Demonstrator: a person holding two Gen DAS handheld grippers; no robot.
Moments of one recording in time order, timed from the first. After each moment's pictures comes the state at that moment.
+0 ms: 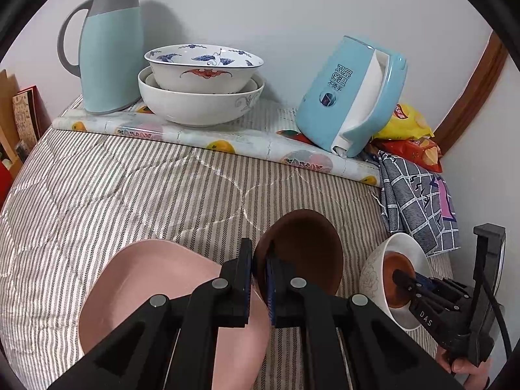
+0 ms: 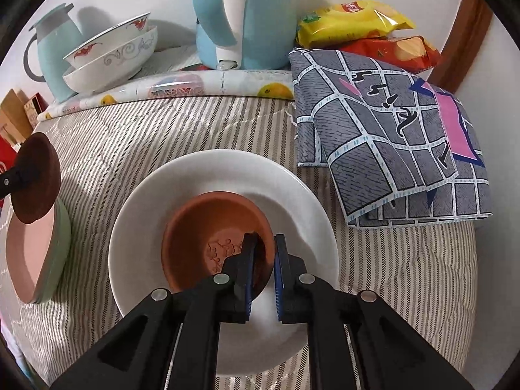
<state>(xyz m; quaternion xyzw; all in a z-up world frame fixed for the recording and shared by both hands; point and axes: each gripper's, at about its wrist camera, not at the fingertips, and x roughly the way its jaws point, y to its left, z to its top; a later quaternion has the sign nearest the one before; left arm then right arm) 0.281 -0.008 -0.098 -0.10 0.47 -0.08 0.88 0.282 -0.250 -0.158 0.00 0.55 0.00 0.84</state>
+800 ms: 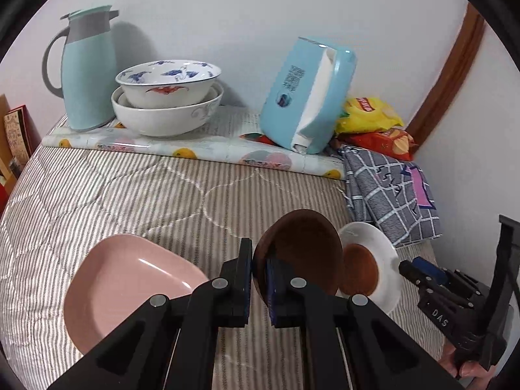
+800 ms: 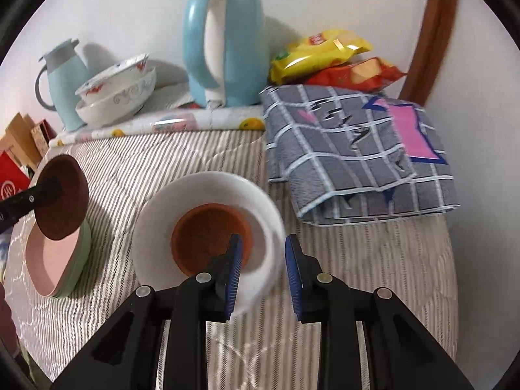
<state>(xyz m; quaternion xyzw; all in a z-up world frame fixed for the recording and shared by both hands) 0.258 -0.049 -0.071 -0.08 0.45 -0.11 0.88 0.240 -0.278 -0.108 0.03 0.49 -0.02 0.87</state>
